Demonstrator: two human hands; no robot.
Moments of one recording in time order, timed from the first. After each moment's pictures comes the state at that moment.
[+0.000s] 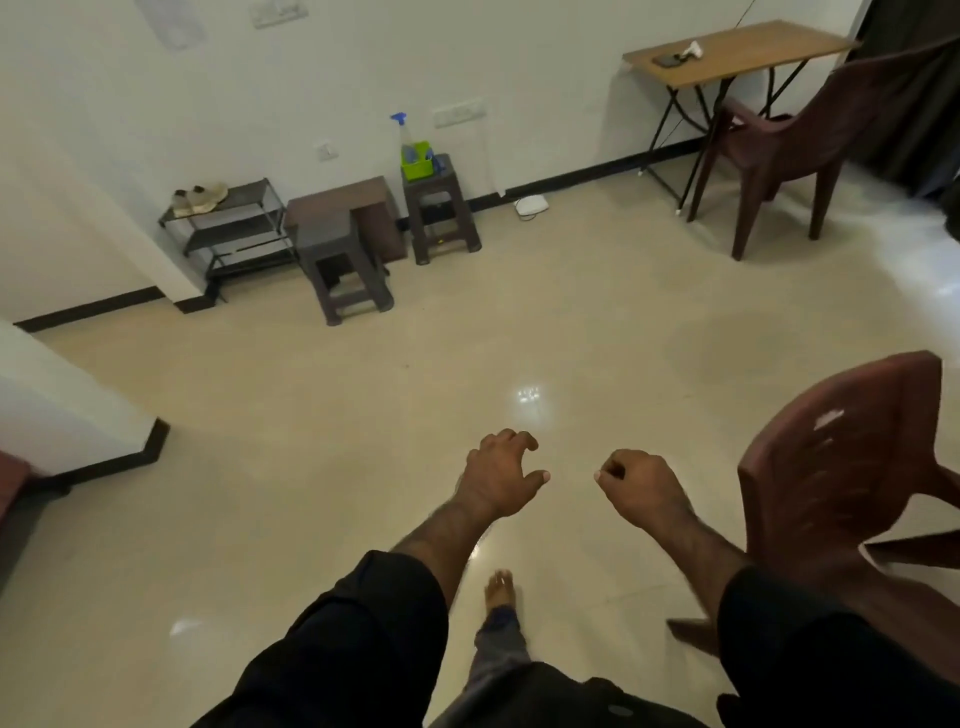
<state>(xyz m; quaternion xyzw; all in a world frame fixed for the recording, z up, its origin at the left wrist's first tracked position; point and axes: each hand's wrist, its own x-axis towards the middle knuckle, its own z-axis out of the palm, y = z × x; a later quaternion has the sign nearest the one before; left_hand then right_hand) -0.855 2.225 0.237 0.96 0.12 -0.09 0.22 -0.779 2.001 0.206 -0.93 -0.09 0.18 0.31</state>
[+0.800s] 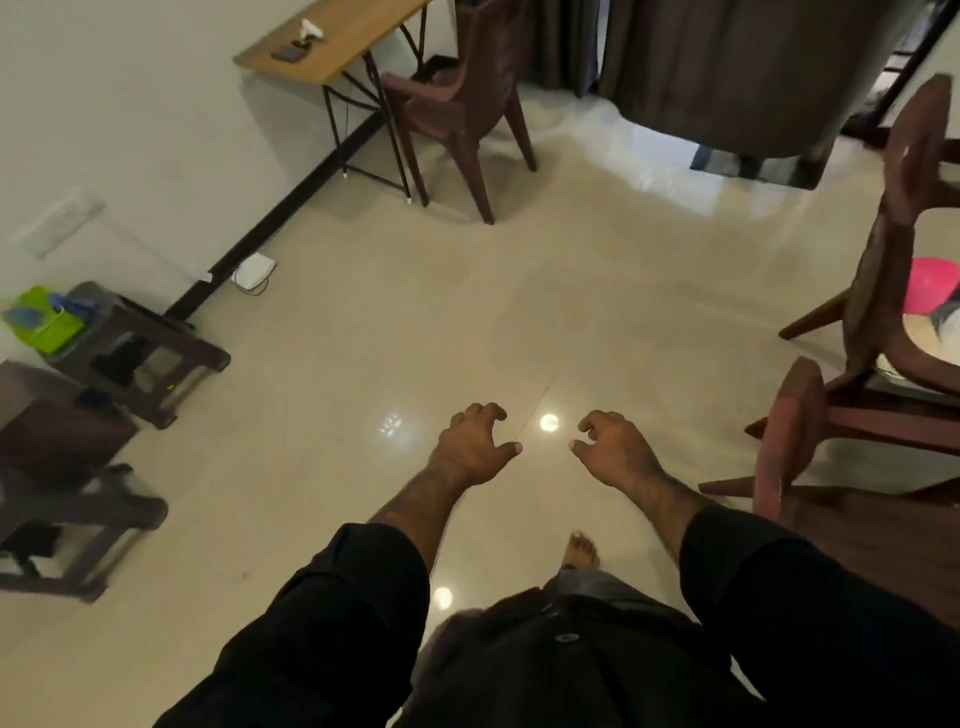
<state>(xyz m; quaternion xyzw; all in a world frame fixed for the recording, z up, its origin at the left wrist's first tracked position) -0.308 2.171 0.176 0.94 -0.16 -0.26 0.17 -0.395 1.941 0.125 -0.89 0.22 0.14 0.36</state>
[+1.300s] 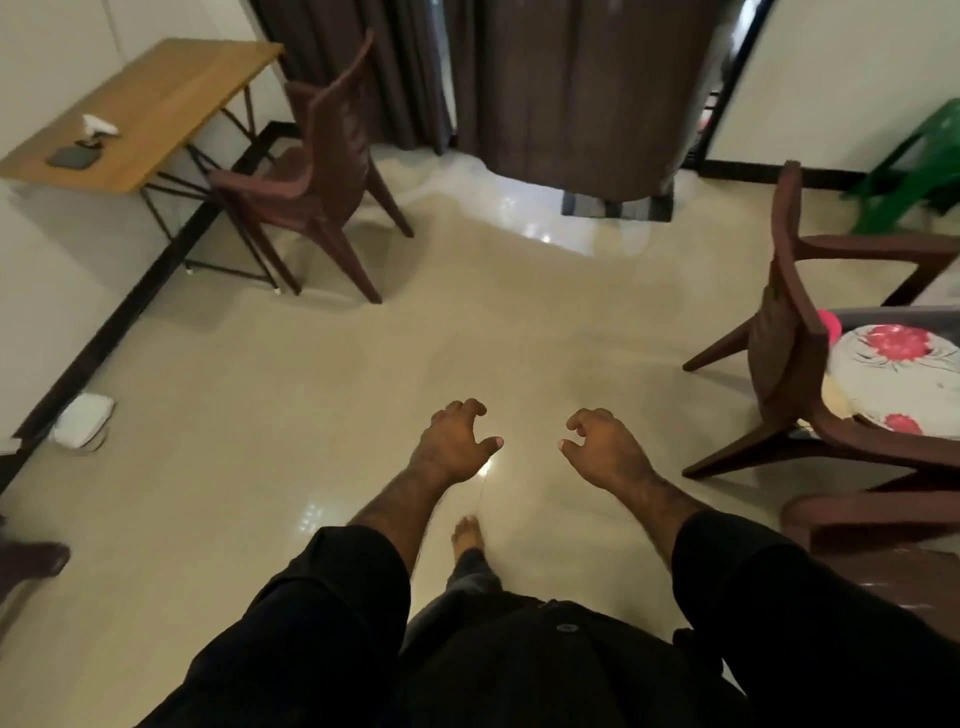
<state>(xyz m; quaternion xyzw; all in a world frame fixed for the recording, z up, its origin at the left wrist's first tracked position) -0.004 1.978 0.160 0.90 -0.29 -0.28 0.18 -0.171 1.780 0.140 -0.87 0.36 0.07 0.34</state>
